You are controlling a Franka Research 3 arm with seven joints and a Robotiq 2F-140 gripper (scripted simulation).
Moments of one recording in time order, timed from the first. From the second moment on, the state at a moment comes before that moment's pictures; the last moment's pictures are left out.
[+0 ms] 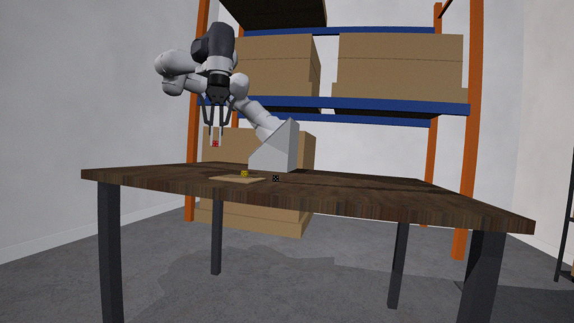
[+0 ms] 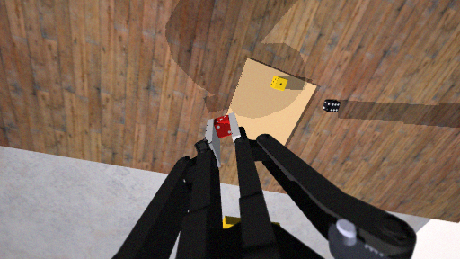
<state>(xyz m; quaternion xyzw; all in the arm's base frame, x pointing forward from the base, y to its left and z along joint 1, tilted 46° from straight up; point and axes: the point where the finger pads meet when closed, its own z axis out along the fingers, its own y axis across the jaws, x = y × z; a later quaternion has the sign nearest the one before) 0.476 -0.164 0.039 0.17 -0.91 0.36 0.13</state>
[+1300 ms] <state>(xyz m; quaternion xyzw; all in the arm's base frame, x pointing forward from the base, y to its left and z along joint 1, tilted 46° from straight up) 0.478 -0.101 -0.025 -0.04 -0.92 0.39 0.05</state>
